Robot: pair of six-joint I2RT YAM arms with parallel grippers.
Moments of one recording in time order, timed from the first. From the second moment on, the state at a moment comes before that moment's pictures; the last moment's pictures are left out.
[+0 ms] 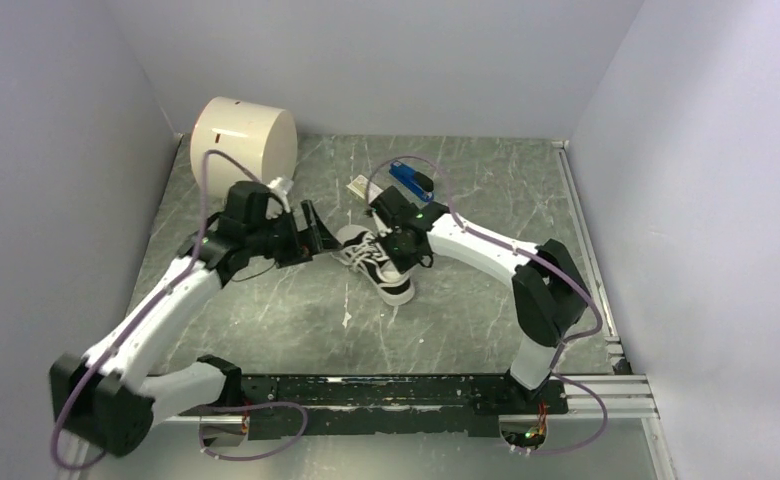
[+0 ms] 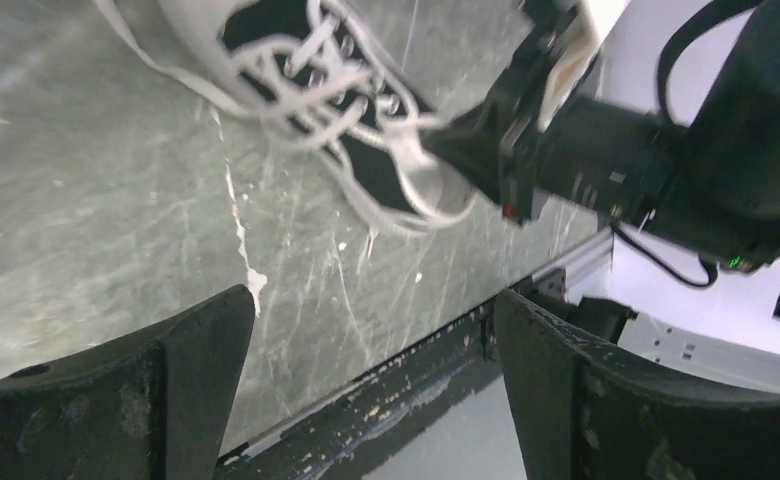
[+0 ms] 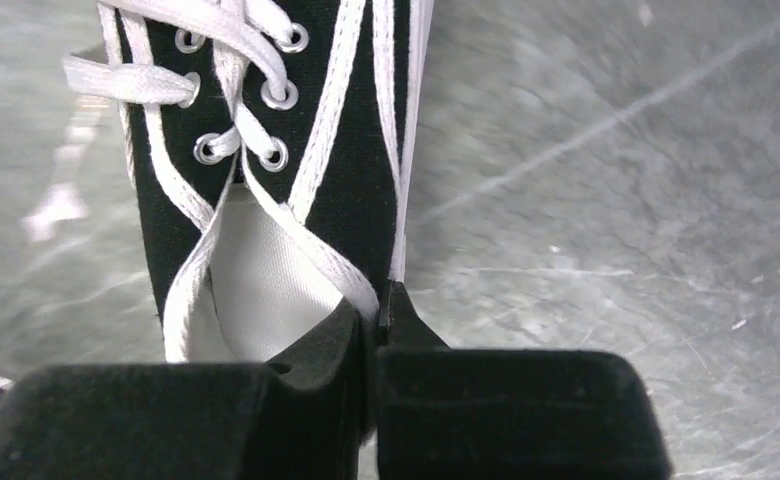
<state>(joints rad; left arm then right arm) -0.42 1.18 0.93 -0.50 0.41 -0.71 0.72 1.76 1.27 -0.71 0.06 0.07</state>
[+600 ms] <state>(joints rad) -0.42 0.87 1.07 -0.76 0.07 -0.70 0.92 1.72 1.39 -0.80 0.37 0.42</state>
